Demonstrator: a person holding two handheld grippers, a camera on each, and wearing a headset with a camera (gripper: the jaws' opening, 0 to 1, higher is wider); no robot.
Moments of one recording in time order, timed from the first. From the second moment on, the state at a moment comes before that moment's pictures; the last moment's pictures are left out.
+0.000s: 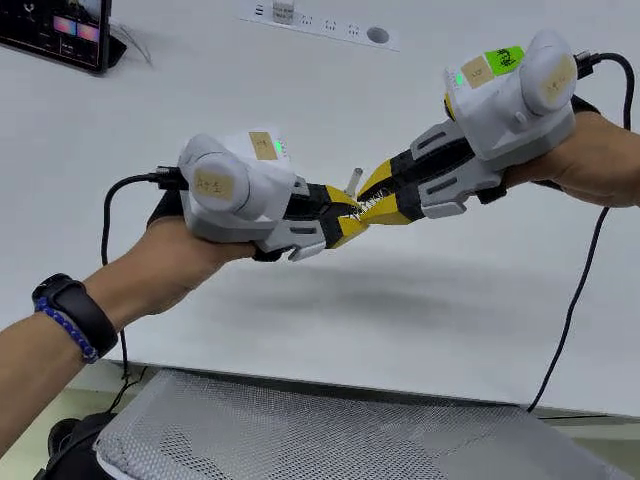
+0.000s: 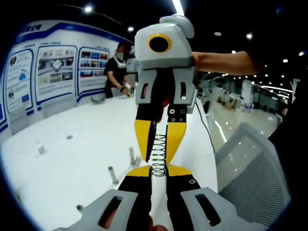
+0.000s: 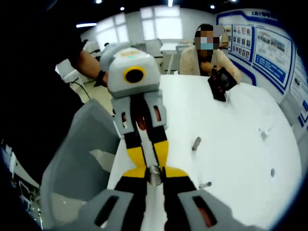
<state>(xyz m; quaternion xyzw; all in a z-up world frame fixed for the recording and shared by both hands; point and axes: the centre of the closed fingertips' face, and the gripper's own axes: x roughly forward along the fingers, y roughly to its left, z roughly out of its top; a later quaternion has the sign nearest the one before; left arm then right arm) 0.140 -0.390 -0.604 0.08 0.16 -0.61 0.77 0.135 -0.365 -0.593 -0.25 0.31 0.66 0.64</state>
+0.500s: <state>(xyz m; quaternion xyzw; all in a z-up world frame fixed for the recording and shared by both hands) 0.135 -0.387 -0.608 0.08 0.15 -0.61 0.78 0.128 -0.364 -0.599 -0.26 0.31 0.67 0.63</state>
